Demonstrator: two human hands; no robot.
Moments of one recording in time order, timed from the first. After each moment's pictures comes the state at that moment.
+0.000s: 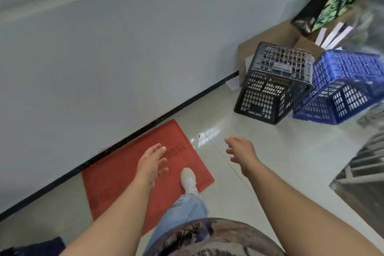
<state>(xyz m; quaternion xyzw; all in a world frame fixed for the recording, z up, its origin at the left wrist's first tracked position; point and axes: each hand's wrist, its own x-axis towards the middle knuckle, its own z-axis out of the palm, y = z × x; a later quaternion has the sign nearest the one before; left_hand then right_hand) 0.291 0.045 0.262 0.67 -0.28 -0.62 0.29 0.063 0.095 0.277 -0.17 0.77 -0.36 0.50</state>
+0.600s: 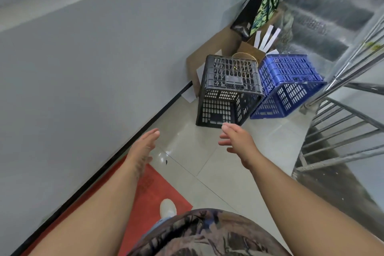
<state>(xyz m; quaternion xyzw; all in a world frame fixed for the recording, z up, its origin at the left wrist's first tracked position) 0.136 -0.159 0.265 0.55 -0.44 -0.70 0.15 -0.074 -0.019 0.311 -0.14 0.79 -0.43 0.42</state>
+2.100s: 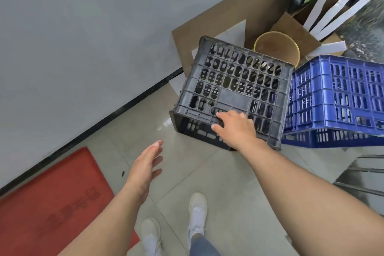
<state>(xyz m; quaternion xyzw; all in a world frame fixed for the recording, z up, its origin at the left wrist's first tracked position) -0.224 -0.246 0.066 0.66 -0.30 -0.67 0.16 -0.459 -0.251 0.077 -0.48 0.81 0.09 0.32</state>
